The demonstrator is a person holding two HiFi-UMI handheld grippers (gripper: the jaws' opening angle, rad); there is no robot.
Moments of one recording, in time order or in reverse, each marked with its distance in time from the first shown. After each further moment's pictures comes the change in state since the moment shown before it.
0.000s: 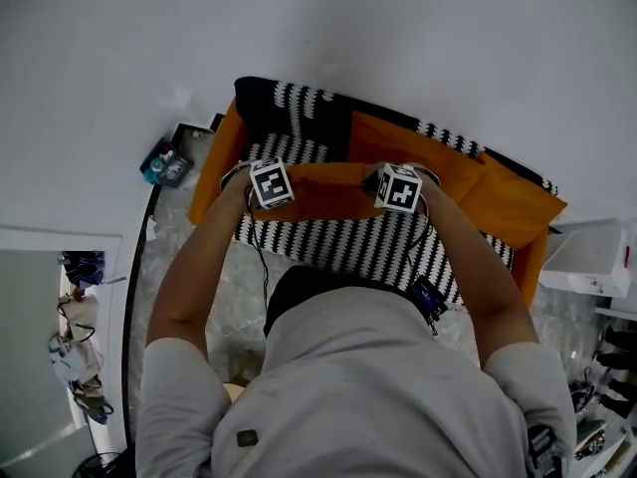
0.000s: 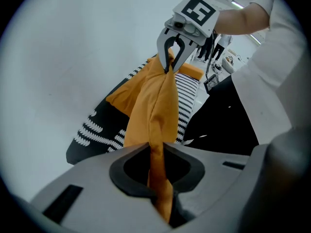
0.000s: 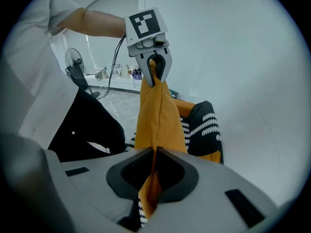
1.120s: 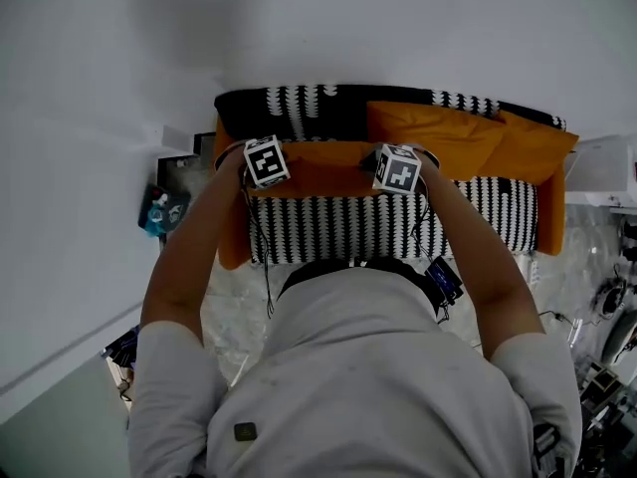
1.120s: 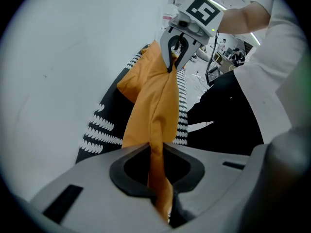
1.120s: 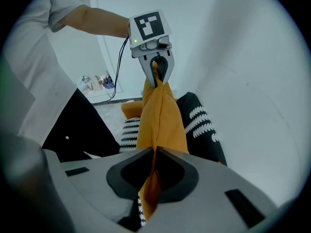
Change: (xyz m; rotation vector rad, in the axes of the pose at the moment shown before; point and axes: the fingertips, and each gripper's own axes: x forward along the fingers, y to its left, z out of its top) left arm 0.048 0.206 -0.081 0.276 0.009 -0.200; right arm 0.108 -0.135 0.085 0.321 0.013 -0.044
